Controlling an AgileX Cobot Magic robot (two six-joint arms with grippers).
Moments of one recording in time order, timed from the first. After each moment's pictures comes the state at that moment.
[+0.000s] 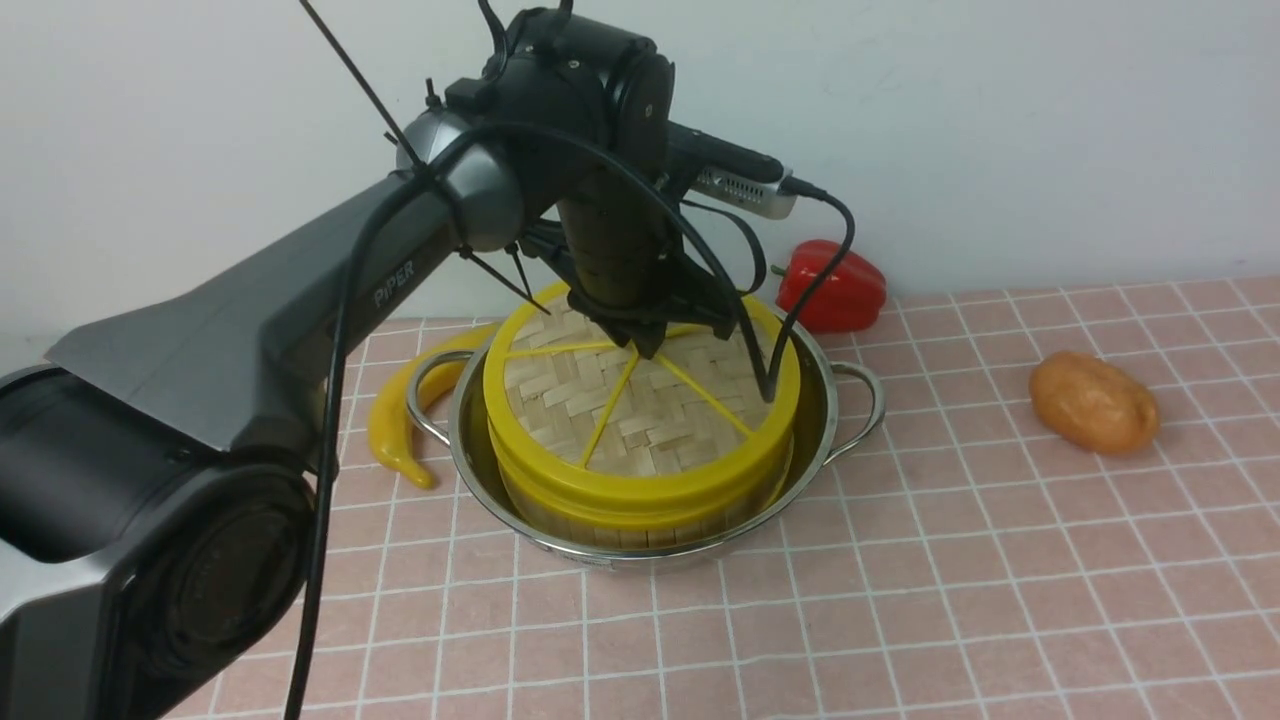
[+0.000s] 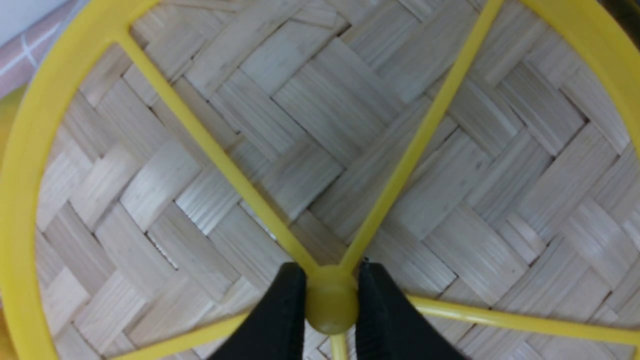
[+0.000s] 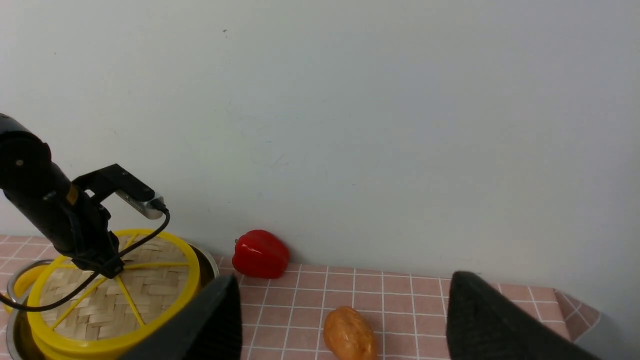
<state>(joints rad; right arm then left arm) 0.44 0.46 -1.30 -0.32 1.23 0.31 -0.50 2.25 -2.13 0.13 1.23 -0.02</state>
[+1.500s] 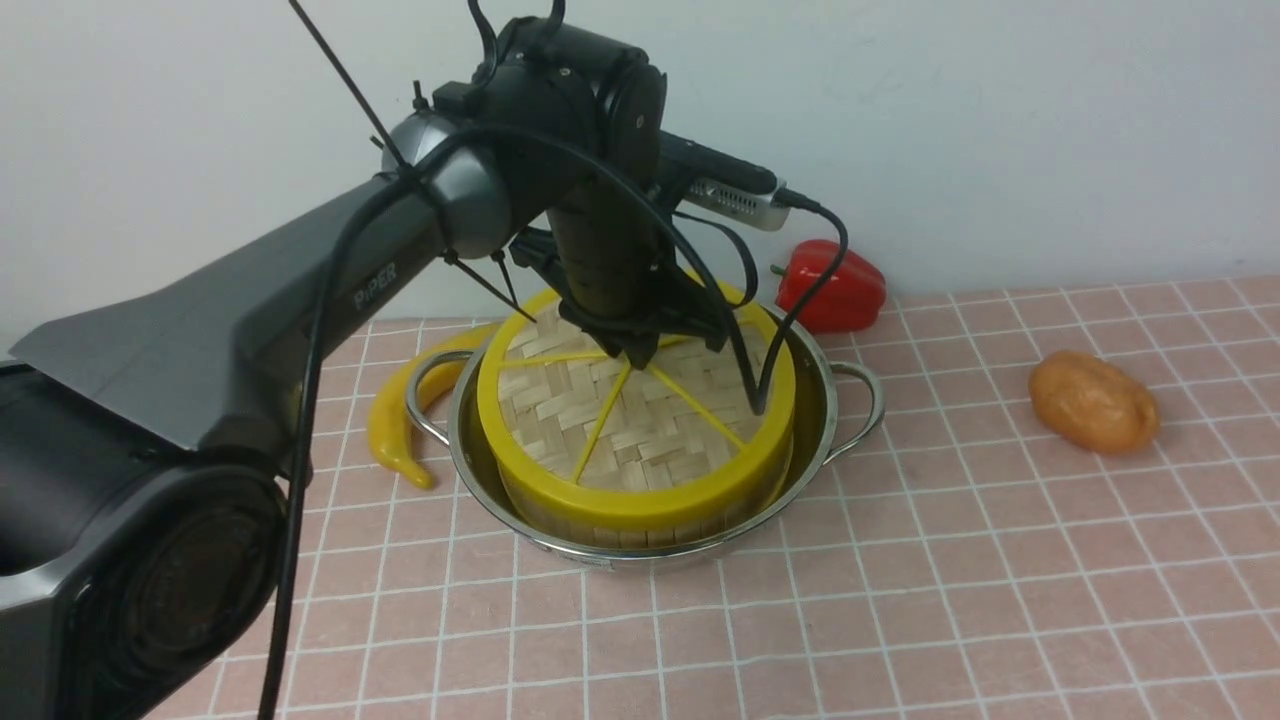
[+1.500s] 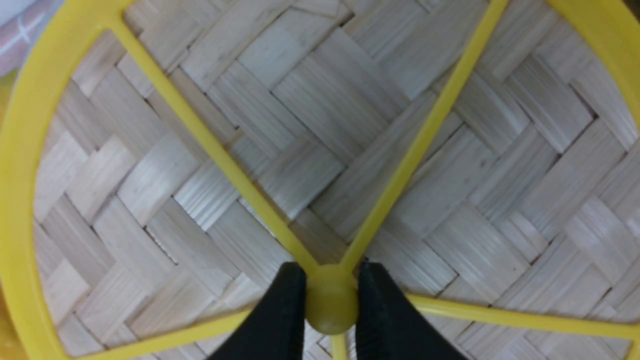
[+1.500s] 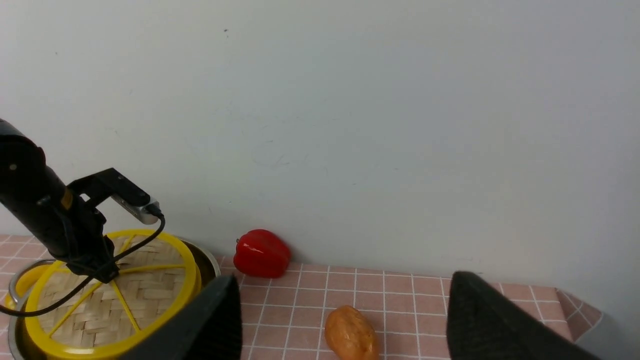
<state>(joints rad) 0.44 0.46 -1.30 -0.32 1.23 0.31 -0.50 2.21 -2.05 0.13 1.20 -0.02</state>
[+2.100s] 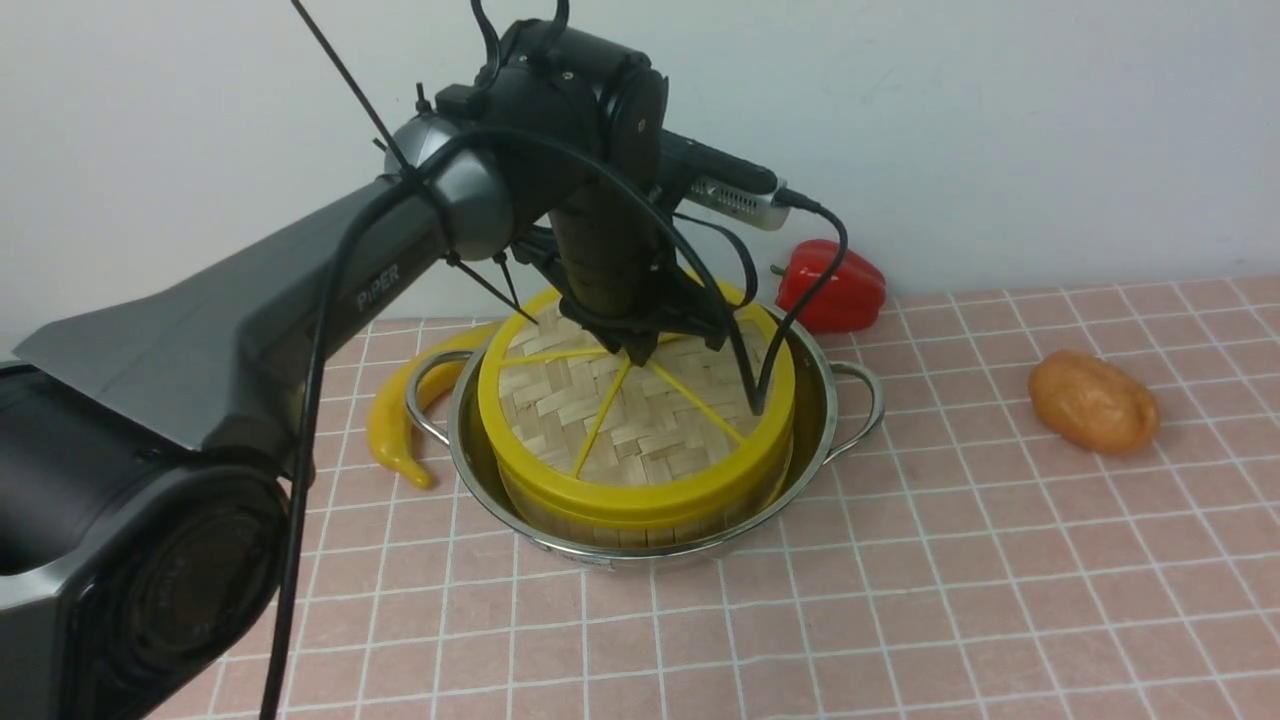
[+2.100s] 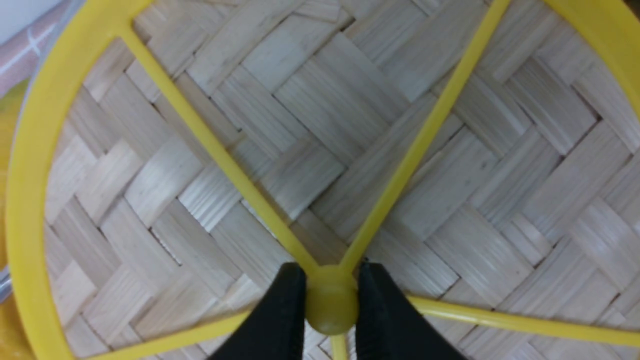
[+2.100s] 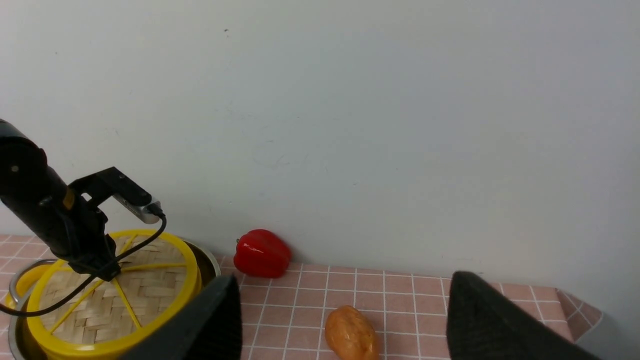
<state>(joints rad) 0.44 0.46 -1.30 -0.32 1.23 0.31 -0.50 2.21 -2.05 0.15 1.18 -0.02</state>
